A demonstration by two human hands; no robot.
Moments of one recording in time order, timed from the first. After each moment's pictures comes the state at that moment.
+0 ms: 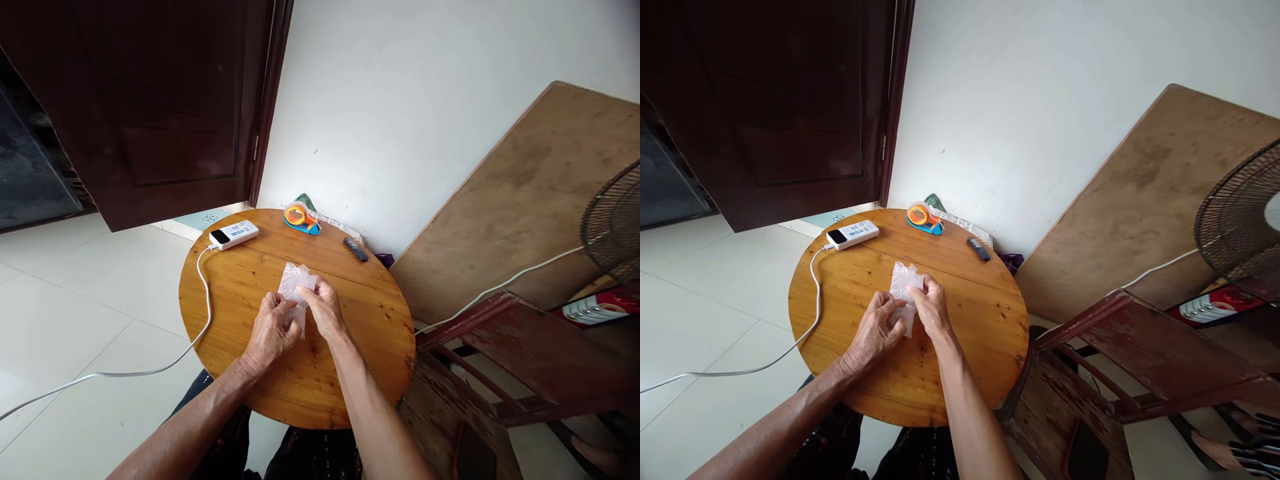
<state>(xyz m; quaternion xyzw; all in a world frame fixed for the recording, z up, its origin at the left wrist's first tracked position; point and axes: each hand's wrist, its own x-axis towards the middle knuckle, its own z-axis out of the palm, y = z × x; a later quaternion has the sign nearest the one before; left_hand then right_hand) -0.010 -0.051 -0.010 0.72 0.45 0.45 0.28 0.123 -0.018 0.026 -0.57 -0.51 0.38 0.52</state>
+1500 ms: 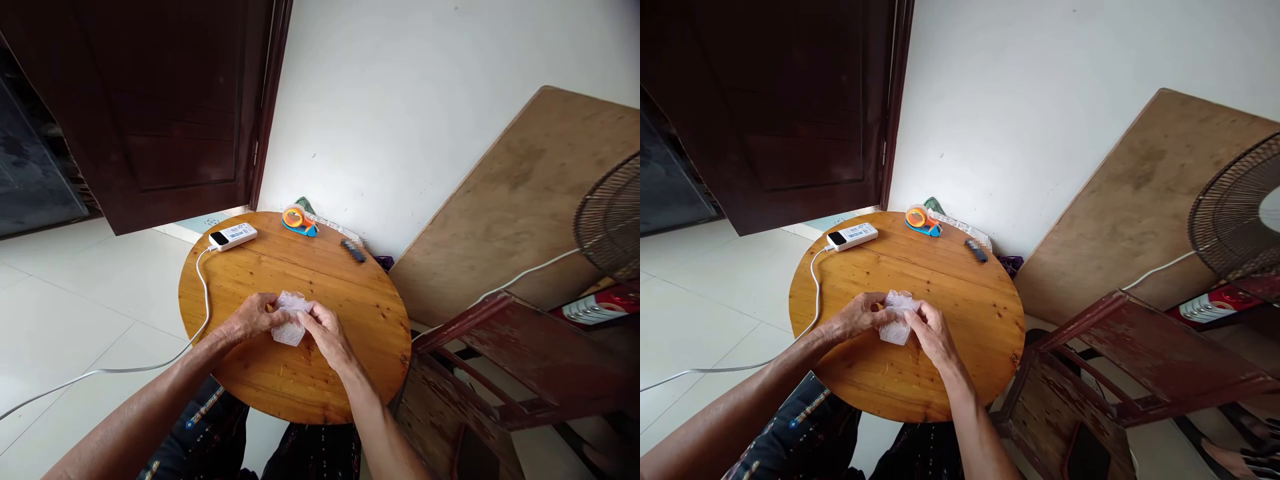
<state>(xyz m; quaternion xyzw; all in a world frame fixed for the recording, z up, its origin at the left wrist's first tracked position) -0.047 -0.021 0.015 0.73 0.43 0.28 0.45 0.137 -0.076 0.025 -0.55 -0.61 0.37 0.43</state>
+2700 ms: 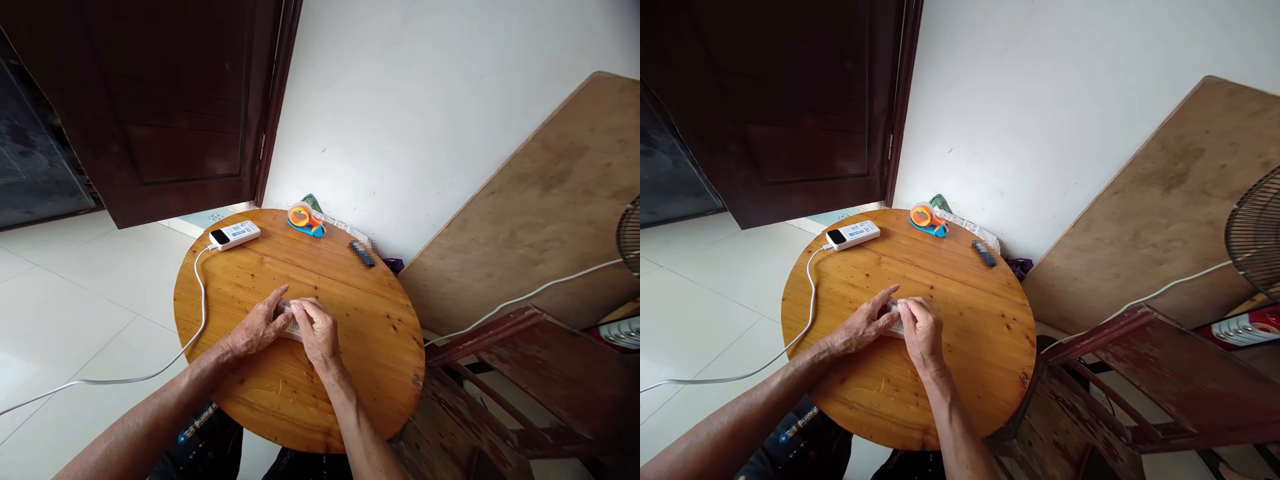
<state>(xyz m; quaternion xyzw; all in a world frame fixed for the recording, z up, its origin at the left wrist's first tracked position) -0.033 -0.015 -0.013 0.72 0.39 0.36 0.46 0.122 -0.050 0.015 -0.51 -0.69 0.15 0.49</state>
